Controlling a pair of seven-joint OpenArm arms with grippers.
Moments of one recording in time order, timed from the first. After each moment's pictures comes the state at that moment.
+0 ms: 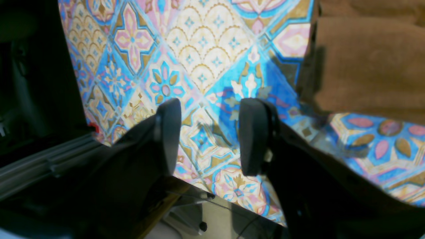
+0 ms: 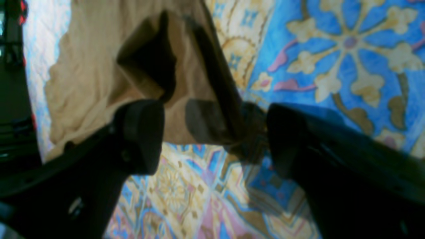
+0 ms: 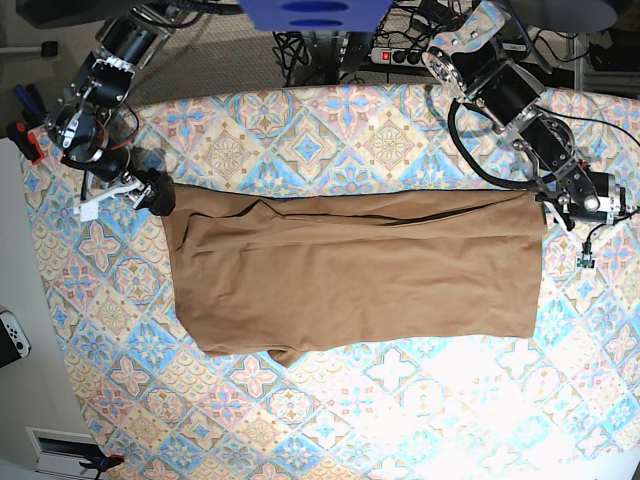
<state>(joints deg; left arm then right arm) -11.5 -2.8 -42.2 101.4 29.7 -41.2 68.3 -5.6 6.8 40.7 84.9 46.3 18.6 -68.6</state>
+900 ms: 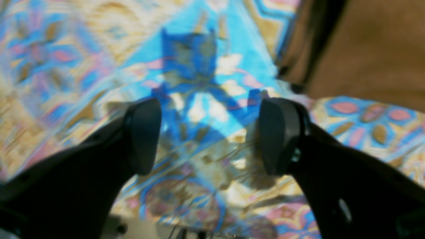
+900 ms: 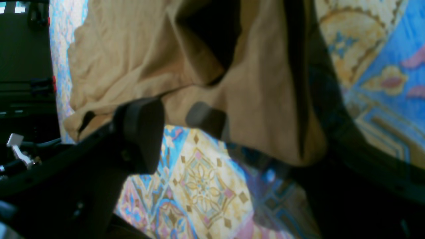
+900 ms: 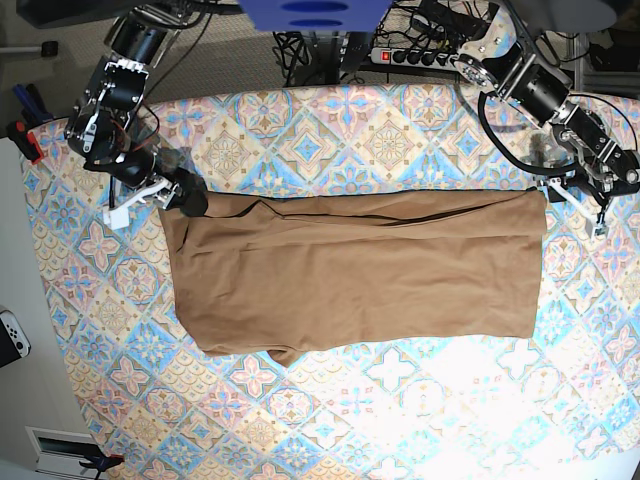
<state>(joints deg) -11.3 -10.7 -53.6 83.1 2.2 -41.0 75.9 -6.6 6.1 33.5 84.7 50.4 22.3 -68.1</state>
